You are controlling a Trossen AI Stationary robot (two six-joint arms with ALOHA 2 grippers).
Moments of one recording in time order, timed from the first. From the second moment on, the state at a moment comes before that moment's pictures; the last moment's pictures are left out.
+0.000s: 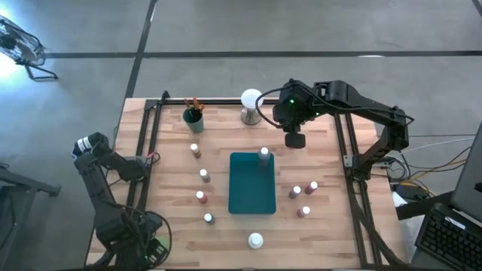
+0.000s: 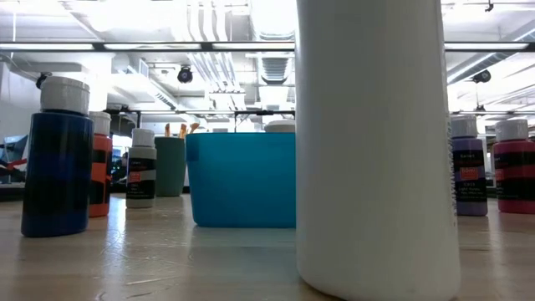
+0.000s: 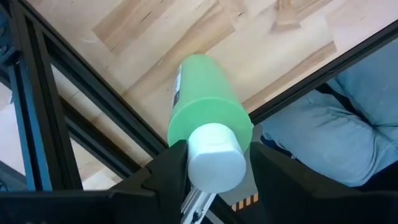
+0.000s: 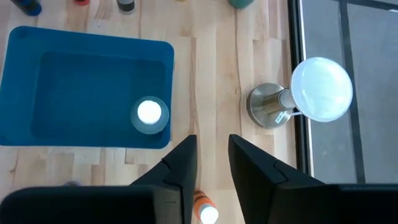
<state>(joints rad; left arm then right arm) -1.07 1.52 1.38 -1.21 0.09 -2.04 -0.21 1.59 1.89 -1.32 0.03 -0.26</state>
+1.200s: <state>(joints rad) -1.07 1.42 1.37 -1.22 0.02 -1.89 -0.21 1.59 1.89 -1.30 0.03 -0.27</state>
